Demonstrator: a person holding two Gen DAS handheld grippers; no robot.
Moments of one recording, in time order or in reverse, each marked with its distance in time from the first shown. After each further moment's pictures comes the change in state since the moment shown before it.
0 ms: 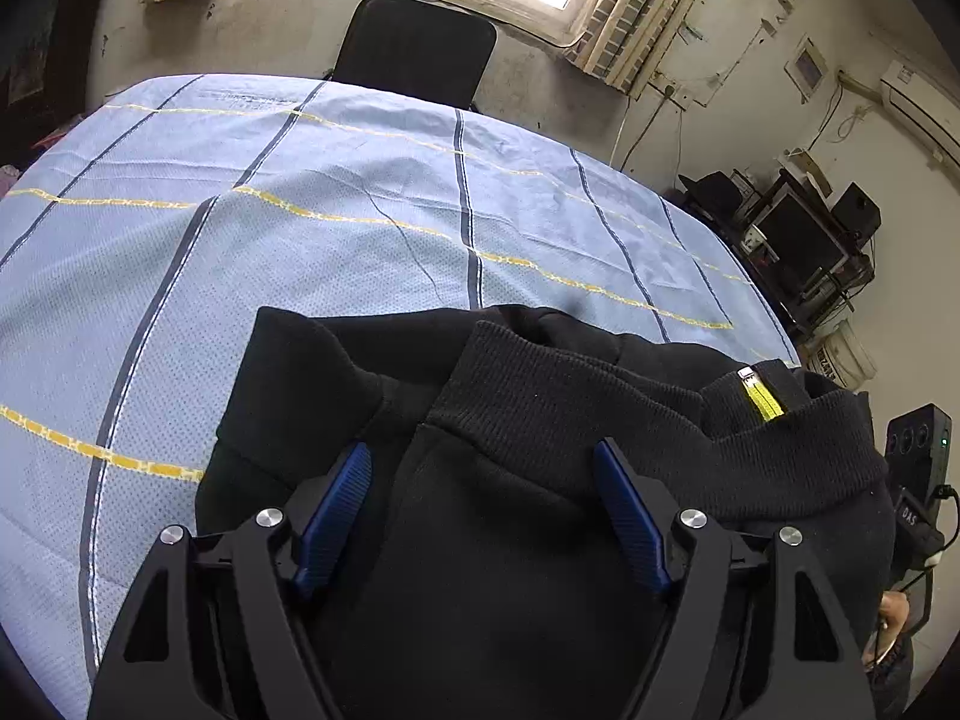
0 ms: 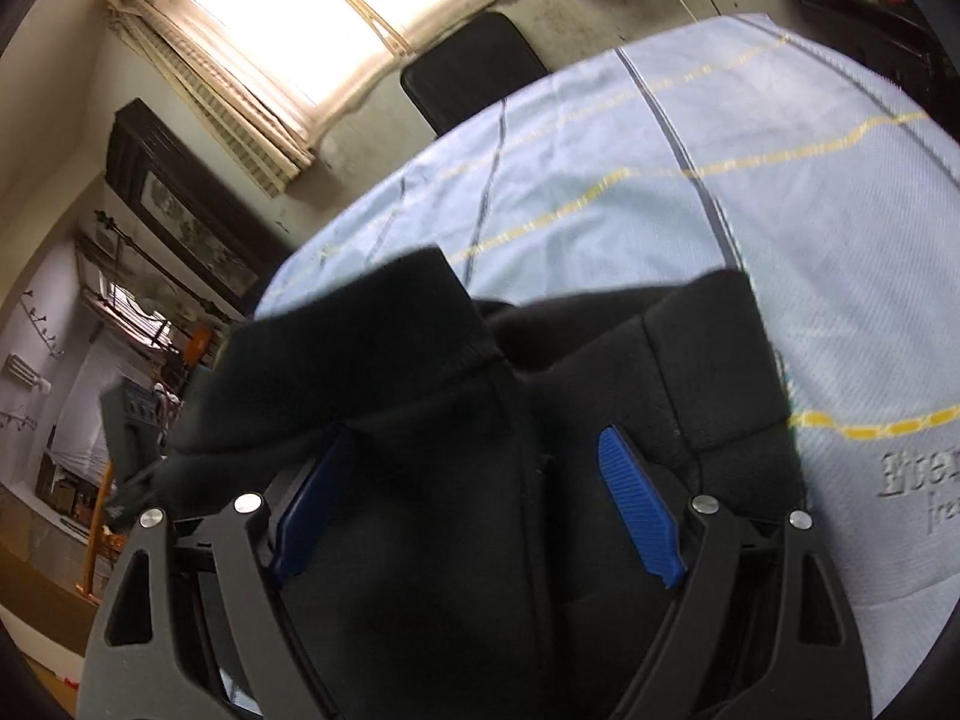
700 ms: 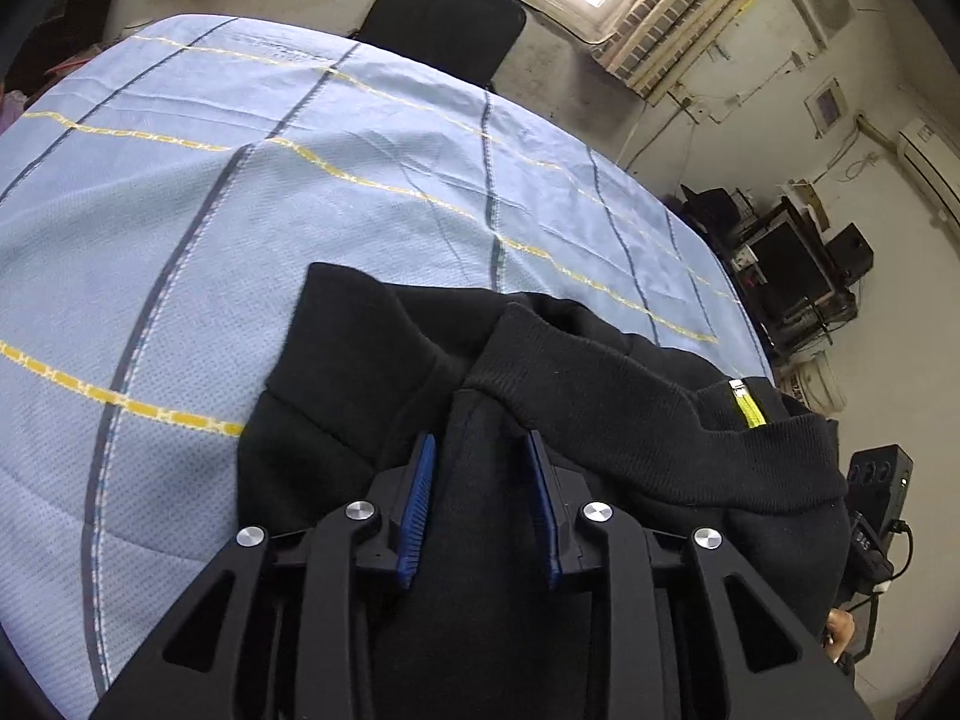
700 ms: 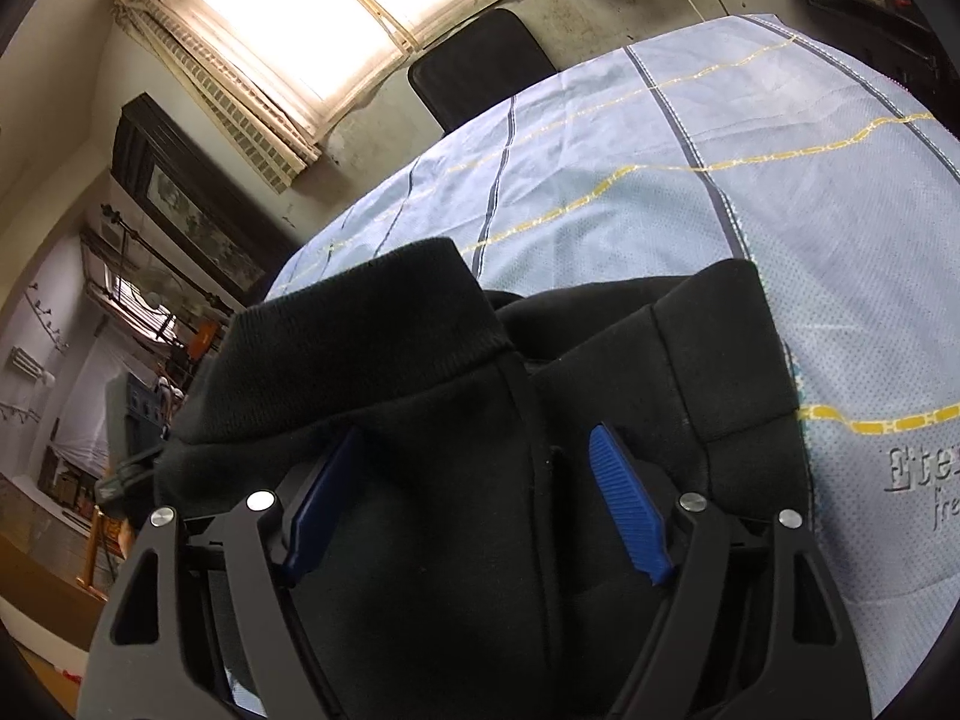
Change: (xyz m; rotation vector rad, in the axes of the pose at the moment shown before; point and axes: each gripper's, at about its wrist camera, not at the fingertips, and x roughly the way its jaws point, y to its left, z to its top) left arm -0.014 0.021 0.000 -0.121 0.058 -0.076; right arm -0.002 0.004 -0.001 -0.014 0.002 0.020
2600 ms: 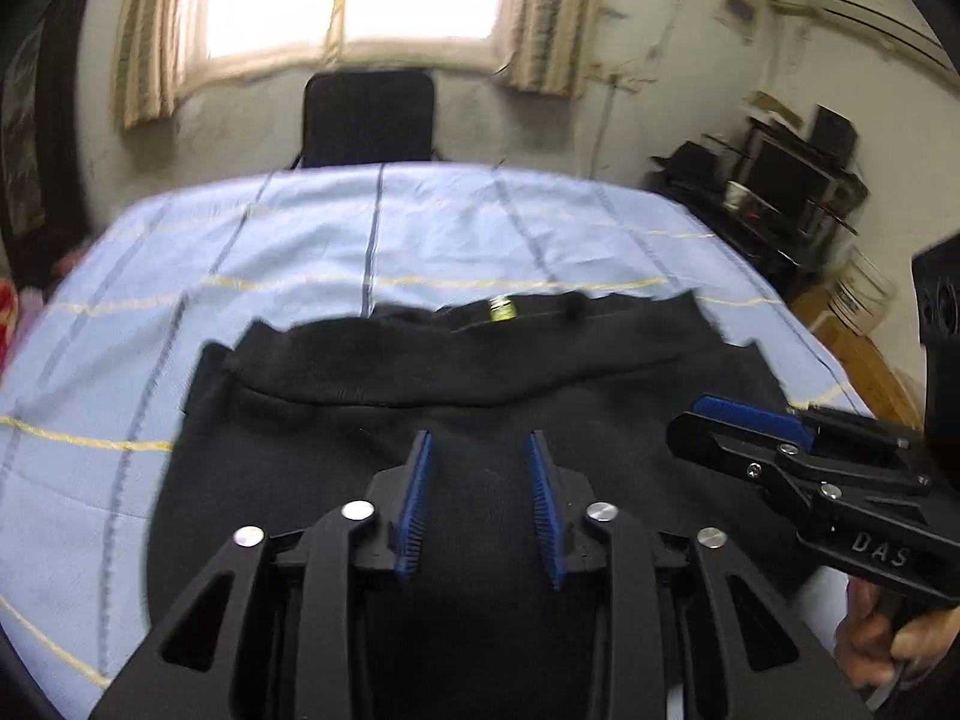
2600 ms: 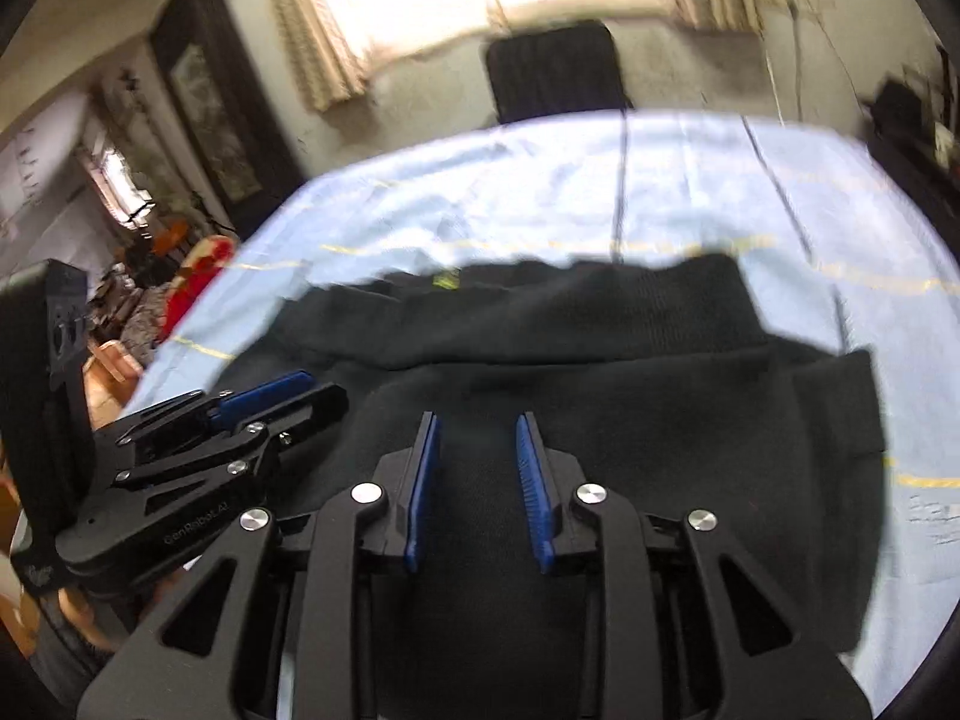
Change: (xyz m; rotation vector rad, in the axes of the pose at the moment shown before) left arm -0.019 -0.127 -0.068 0.380 -0.169 0.213; right arm 0.010 0.127 -0.025 -0.327 0.022 -0.137
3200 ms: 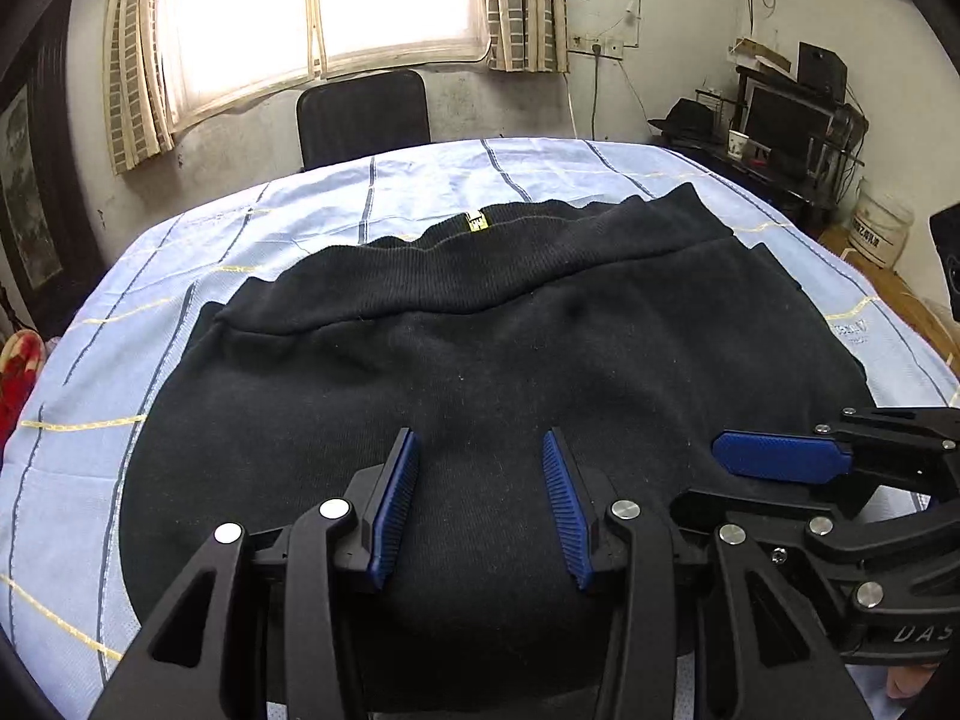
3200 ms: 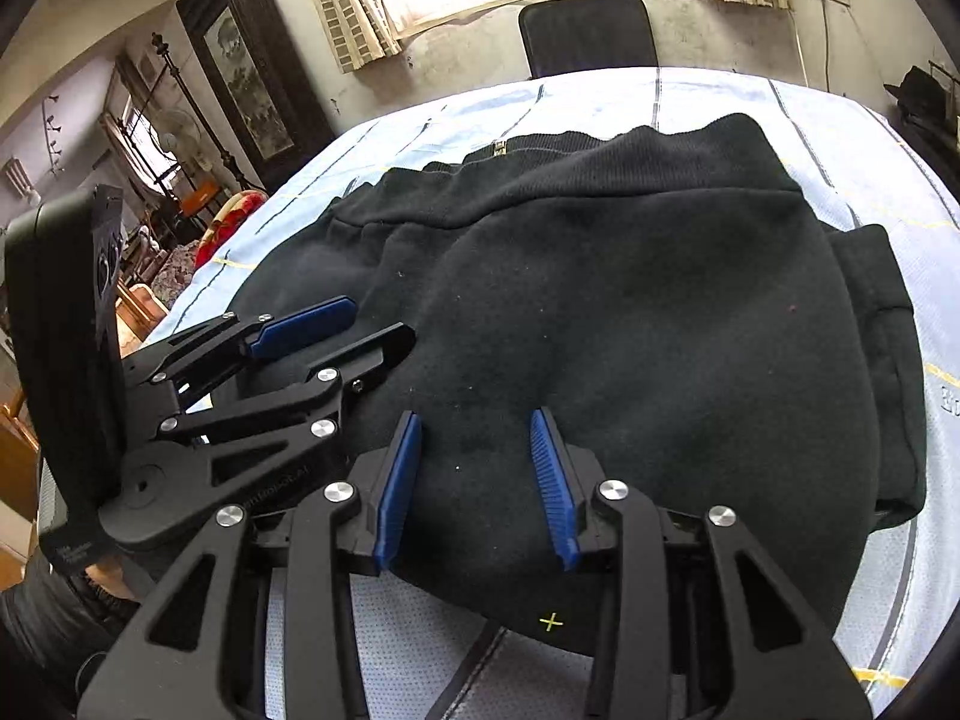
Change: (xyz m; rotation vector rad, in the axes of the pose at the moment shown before) left arm 0.021 -0.021 -0.048 0.107 0.016 0.103; right arm -0.003 0.007 -0.059 -0.014 0.097 0.060
